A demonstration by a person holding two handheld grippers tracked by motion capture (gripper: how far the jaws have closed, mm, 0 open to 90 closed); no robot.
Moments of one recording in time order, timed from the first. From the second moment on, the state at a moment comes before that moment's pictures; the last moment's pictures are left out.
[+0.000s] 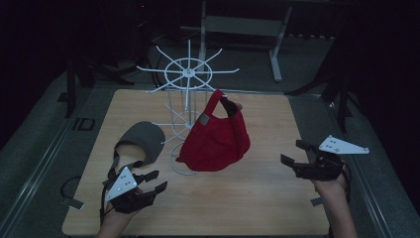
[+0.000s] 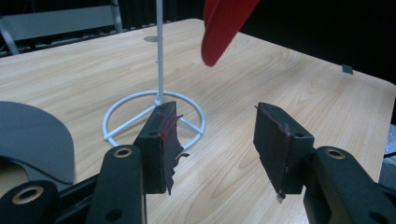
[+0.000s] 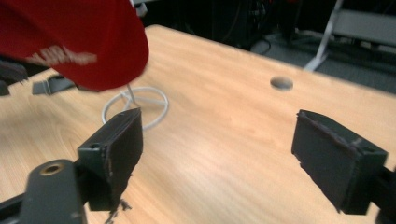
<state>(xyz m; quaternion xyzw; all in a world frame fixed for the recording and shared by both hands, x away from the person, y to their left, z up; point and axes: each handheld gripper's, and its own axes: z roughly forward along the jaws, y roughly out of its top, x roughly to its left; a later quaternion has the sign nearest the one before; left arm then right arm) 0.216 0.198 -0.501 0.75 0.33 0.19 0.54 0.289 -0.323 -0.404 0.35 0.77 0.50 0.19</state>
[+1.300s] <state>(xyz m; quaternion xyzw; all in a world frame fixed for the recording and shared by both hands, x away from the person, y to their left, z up) 0.226 0.291 -0.540 0.68 0.52 0.28 0.43 0.274 -0.377 -0.535 0.42 0.73 0.48 0.24</state>
